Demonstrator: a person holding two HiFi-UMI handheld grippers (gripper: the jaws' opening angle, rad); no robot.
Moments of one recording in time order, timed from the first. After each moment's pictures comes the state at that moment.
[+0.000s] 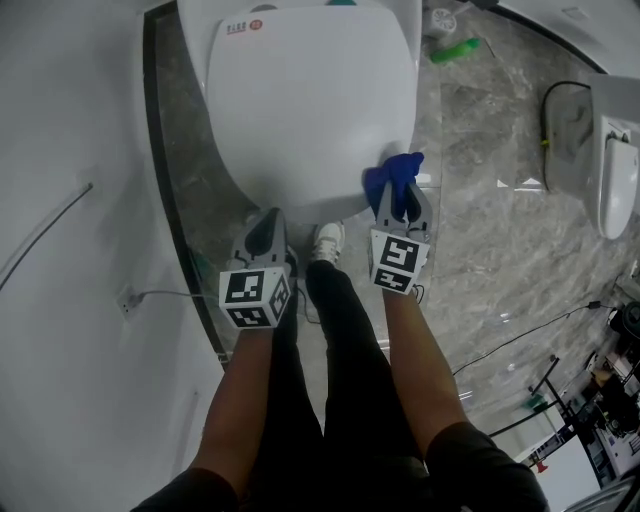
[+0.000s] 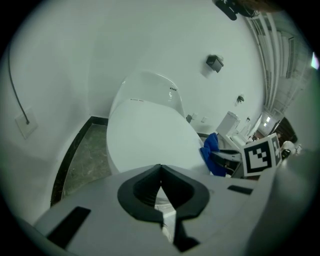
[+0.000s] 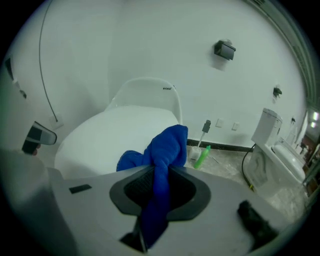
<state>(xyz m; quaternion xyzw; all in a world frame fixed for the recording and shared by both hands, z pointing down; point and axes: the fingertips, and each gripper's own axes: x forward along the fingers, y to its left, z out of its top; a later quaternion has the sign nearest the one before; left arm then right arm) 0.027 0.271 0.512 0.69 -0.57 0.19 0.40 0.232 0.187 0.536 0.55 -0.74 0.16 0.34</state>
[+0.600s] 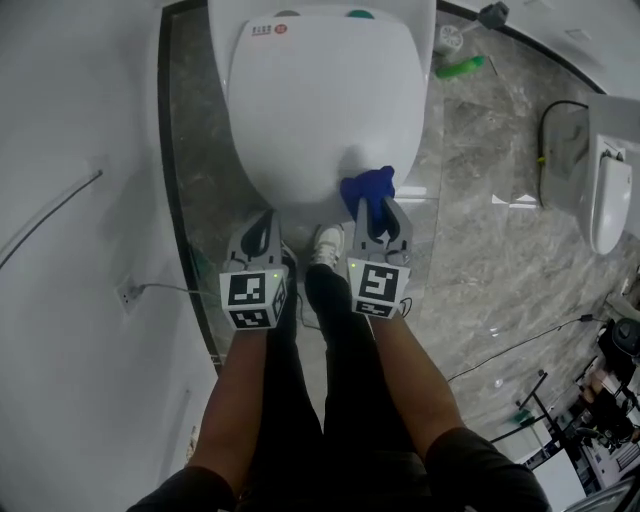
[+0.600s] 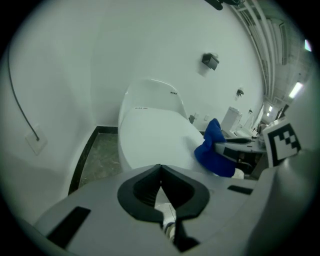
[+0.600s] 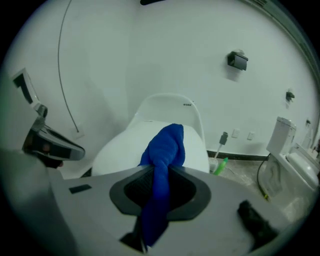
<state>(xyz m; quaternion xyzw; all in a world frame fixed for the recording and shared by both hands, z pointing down) 0.002 0.280 0.494 0.69 -0.59 0.22 0.35 0.160 0.213 0.483 0.50 -0.80 0.14 0.31</state>
